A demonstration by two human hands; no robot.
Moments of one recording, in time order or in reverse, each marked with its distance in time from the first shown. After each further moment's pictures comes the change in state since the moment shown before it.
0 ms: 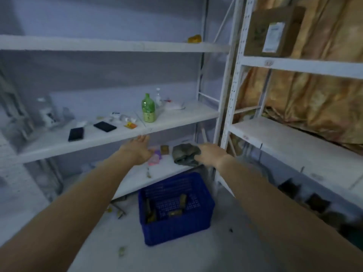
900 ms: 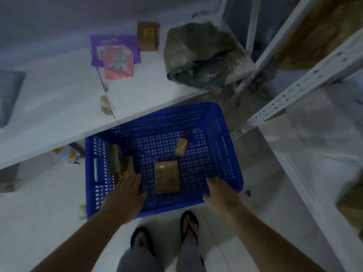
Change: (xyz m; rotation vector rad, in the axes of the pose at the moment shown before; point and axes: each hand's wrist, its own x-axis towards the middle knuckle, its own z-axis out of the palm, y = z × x) left_hand 0.461 -0.003 0.562 -0.246 -0.585 -0.069; right_hand 0.452 0.257 0.534 0.140 -0.677 0.234
